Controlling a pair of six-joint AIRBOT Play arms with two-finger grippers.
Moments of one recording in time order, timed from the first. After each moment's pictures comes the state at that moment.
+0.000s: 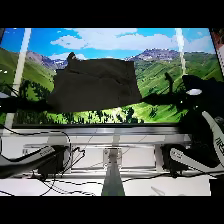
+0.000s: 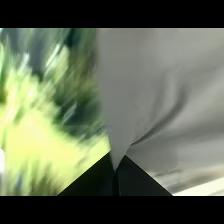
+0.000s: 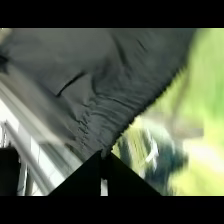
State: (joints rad) left arm 0.58 -1.26 0.81 0.98 -1.22 -0.87; right arm -0.17 -1.20 0.66 -0.44 1.21 0.75
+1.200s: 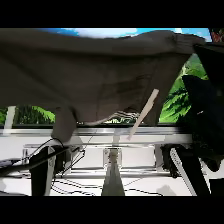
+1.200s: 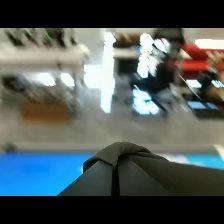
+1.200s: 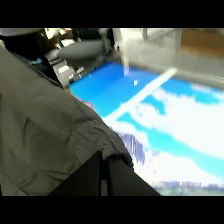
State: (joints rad) left arm 0.53 -0.65 1.26 0.67 -0.83 -0.91; right arm -0.17 -0.65 1.26 -0.51 1.19 0.98
